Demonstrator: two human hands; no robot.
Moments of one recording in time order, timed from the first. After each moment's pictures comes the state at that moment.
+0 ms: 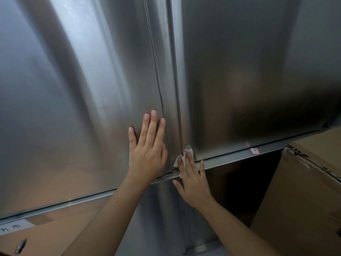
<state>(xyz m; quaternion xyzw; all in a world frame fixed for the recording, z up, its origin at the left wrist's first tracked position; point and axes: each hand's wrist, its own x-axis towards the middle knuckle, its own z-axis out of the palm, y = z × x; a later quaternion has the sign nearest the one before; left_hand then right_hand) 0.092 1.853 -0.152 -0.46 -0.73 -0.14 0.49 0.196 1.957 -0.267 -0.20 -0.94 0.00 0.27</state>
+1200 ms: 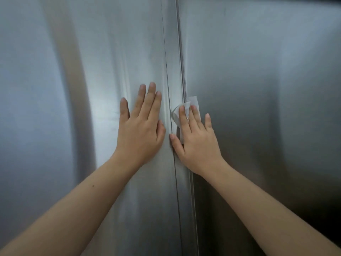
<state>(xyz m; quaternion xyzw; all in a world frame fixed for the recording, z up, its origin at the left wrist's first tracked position) 0.065 1.862 0.140 -0.42 -0.63 -0.17 0.63 0.152 1.983 0.105 -0.13 -0.83 -0.14 0.52</state>
